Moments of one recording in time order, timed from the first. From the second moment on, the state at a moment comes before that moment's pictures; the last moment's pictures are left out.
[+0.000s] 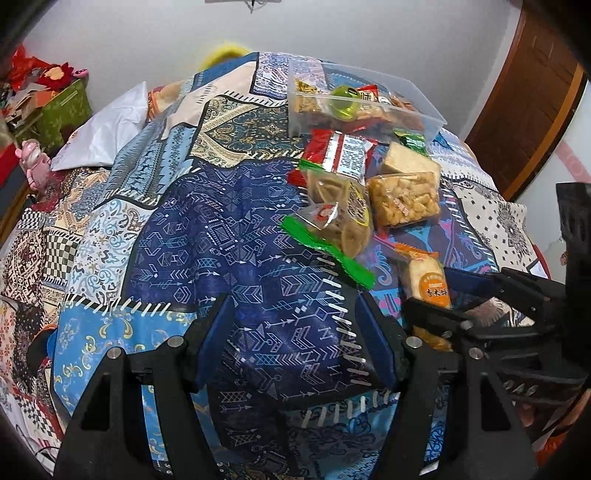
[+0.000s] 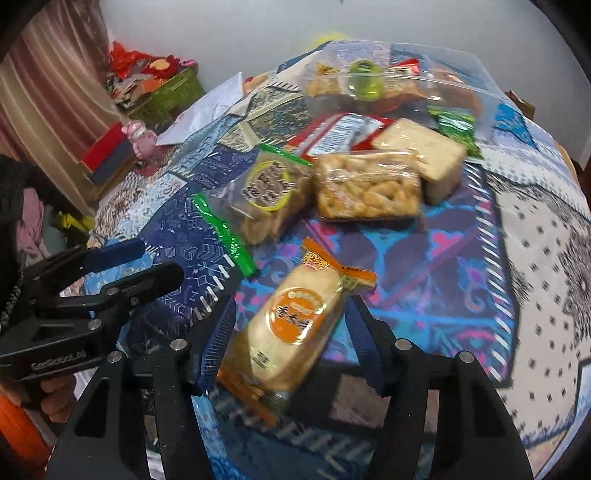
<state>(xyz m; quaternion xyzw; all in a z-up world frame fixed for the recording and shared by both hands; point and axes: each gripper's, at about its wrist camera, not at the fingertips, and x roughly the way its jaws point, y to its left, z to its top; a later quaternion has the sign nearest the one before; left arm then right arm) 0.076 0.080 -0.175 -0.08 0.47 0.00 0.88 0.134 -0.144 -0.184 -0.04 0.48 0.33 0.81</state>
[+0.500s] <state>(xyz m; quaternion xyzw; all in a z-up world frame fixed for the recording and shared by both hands) 0.112 0.061 -0.168 -0.05 0.47 -0.02 0.88 0.146 -0.170 -0.177 -0.05 0.45 0.31 0.83</state>
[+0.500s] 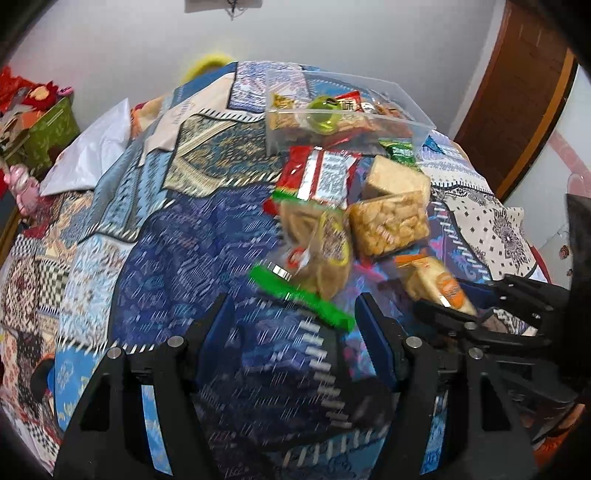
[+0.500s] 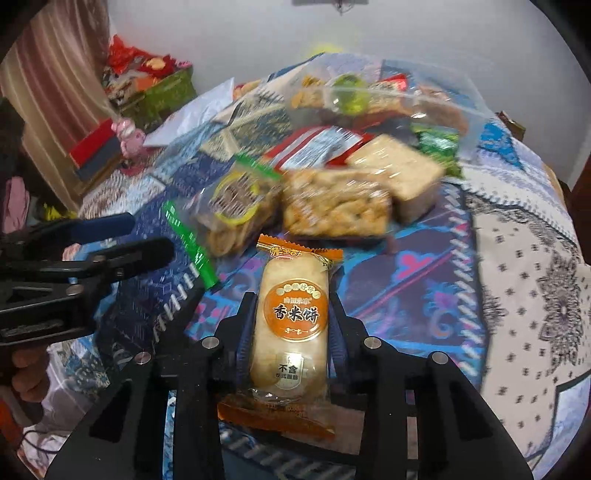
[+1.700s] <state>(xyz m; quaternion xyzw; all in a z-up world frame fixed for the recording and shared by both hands) 0.167 0.066 -0.148 -0.06 0.43 -0.02 0.90 0.212 -0.224 -0.131 0.02 0.40 0.27 0.88</state>
